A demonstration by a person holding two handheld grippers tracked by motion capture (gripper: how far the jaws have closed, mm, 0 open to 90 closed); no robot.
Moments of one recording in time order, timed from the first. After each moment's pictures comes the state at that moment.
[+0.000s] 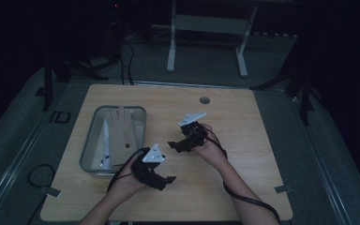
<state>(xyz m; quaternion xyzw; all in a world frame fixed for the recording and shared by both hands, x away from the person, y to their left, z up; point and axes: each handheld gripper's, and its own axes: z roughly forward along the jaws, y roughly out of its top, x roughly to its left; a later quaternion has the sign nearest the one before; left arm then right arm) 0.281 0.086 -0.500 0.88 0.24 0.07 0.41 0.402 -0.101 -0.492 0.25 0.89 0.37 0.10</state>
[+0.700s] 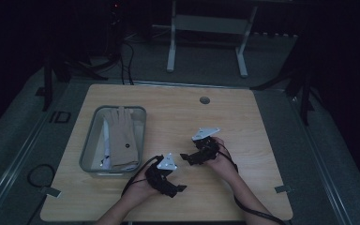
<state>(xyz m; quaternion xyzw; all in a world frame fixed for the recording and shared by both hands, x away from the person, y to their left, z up) 0.284 0.051 -0.545 0.88 0.22 0.03 0.41 0.380 -0.148 -0.535 0.26 0.88 0.37 0.10</state>
